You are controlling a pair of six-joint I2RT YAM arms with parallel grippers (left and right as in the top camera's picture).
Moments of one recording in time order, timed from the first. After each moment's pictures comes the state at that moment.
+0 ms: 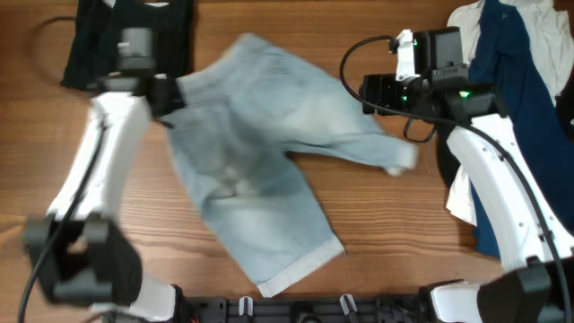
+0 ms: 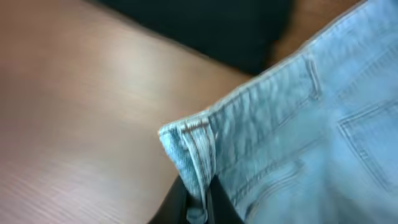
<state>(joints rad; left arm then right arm) 0.01 1.67 1.42 -0.90 -0.22 -0.32 0.20 1.56 1.38 -0.79 -0.09 0.12</state>
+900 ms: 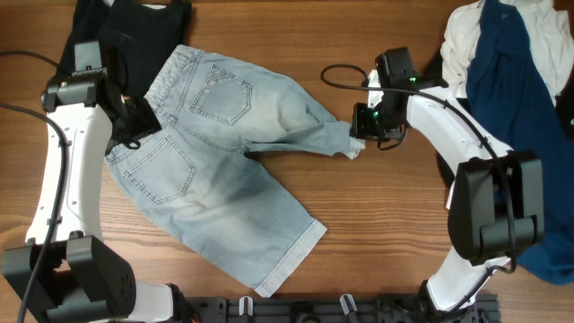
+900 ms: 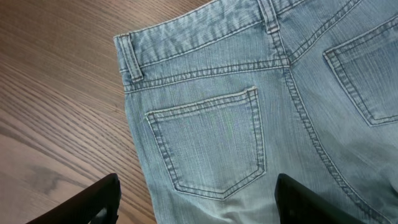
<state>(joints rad) 0.14 1.63 1.43 -1.14 -0.16 -0.34 0.20 1.91 1.32 -0.80 -0.26 0.24</state>
